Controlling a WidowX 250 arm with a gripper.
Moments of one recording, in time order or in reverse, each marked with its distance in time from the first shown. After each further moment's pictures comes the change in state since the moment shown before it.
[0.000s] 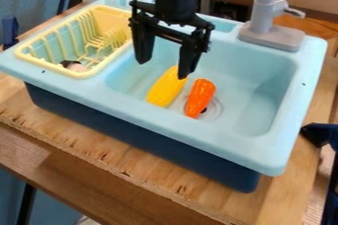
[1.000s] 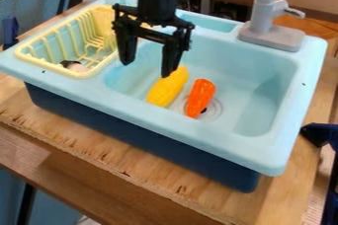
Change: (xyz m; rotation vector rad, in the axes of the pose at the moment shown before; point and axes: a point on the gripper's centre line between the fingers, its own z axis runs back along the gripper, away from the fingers) arm 0.004 0.024 -0.010 -0.012 0.021 0.079
